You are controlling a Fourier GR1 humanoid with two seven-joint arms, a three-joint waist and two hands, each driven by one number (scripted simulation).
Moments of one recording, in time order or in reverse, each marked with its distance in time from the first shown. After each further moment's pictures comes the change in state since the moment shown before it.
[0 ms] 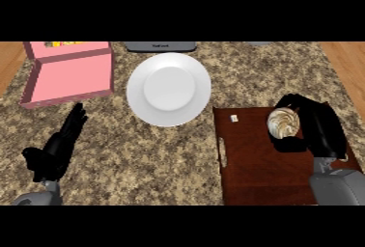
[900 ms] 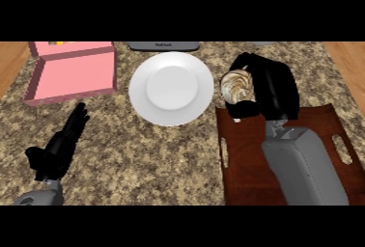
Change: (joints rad) left arm -0.011 -0.013 0.013 0.018 -0.019 -0.021 -0.016; right arm -0.347 0.197 0.055 0.065 0.106 0.048 0.132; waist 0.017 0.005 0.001
